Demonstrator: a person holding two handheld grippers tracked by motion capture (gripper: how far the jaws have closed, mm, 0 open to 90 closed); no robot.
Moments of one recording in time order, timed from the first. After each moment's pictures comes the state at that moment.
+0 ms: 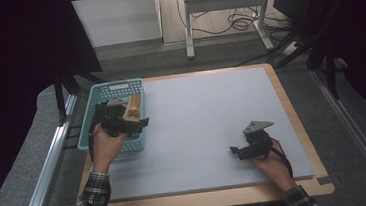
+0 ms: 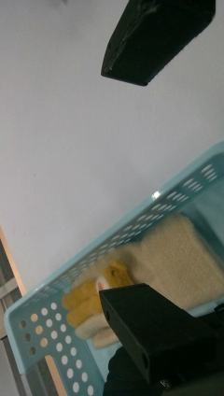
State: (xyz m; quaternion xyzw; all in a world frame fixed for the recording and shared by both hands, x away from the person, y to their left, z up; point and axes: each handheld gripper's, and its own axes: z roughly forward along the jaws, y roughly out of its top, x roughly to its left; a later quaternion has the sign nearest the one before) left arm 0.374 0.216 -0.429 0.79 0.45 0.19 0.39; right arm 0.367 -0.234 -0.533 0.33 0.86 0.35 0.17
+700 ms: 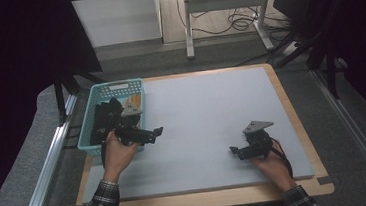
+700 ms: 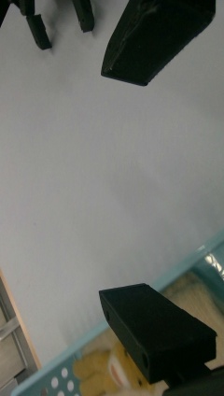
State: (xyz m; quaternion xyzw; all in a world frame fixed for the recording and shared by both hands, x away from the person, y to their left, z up) left arm 0.356 0.177 -0.442 0.81 0.40 0.17 0.40; right arm 0.367 -0.234 -0.533 0.33 0.86 0.35 0.17
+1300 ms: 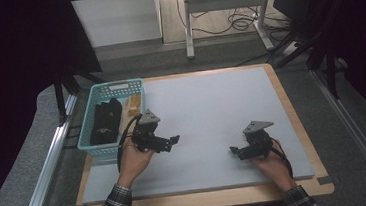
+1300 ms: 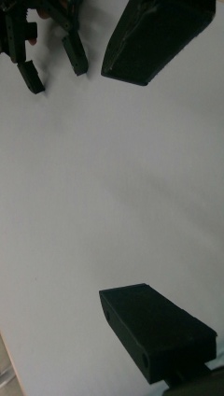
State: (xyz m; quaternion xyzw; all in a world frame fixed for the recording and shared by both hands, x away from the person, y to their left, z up) left arm 0.348 0.135 -0.459 0.82 0.36 0.14 0.42; right arm 0.367 -0.234 -0.533 0.33 0.86 0.35 0.17
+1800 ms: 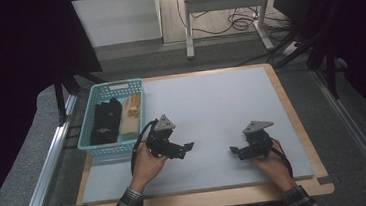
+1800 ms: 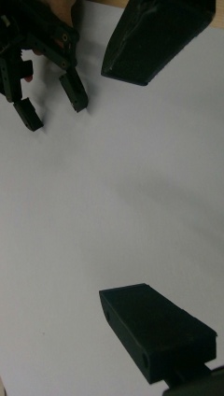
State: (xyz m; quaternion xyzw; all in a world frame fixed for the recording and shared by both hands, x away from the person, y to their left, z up) left arm 0.338 0.099 -0.470 0.83 0.32 0.12 0.44; right arm 0.367 -0.234 -0.533 0.33 0.86 0.35 0.17
